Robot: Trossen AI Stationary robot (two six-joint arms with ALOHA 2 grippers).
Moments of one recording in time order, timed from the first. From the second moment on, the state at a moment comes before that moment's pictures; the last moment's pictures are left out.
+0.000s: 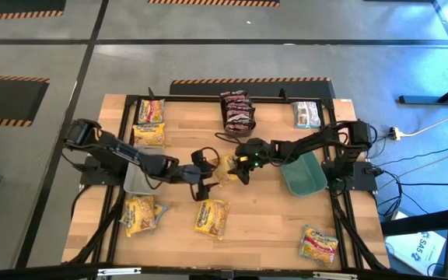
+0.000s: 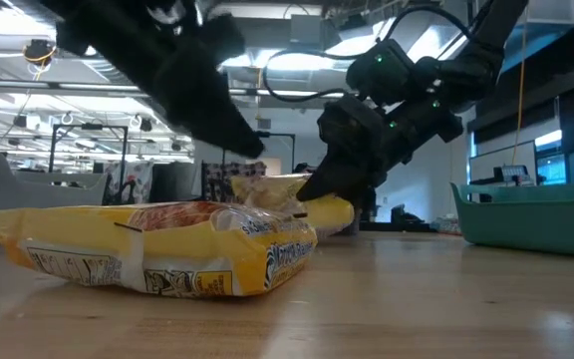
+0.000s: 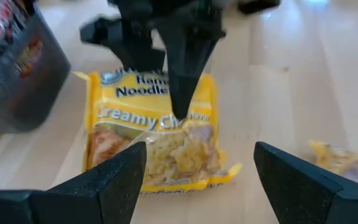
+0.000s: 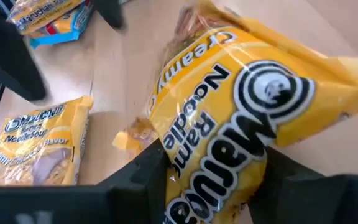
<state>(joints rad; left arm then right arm) -0.22 1.54 0.74 0.16 -0.39 -0.19 -0.11 1.82 0.77 0.43 -0.23 0.40</state>
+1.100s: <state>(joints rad) -0.11 1.51 0.74 0.18 -0.15 -0.41 0.12 1.73 0.80 0.34 0.13 0.07</state>
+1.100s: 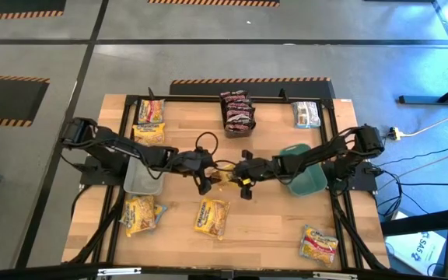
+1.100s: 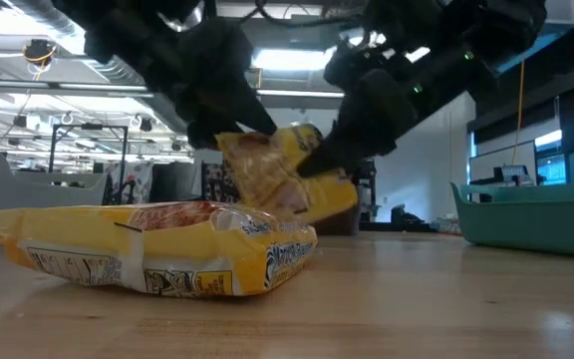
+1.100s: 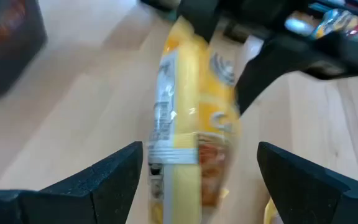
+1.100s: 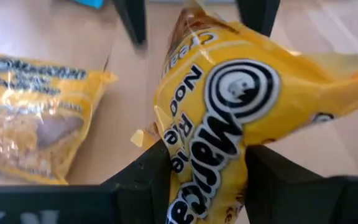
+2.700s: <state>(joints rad) -0.18 1.51 0.74 0.36 -0.27 -0.20 0.23 1.47 0.50 0.59 0.23 0.18</state>
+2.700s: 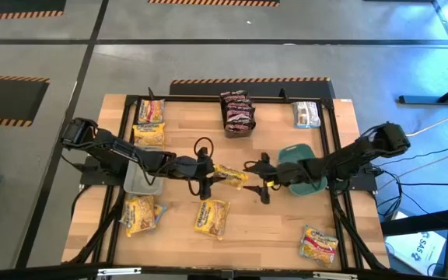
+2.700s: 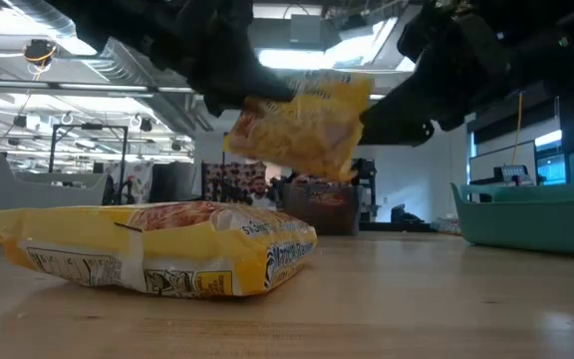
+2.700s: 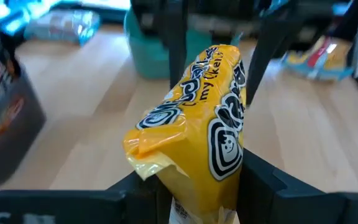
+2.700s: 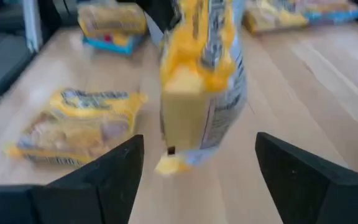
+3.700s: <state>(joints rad) -0.19 1.51 0.74 0.40 -0.31 -0.16 0.24 1.19 0.59 0.23 0.29 0.18</state>
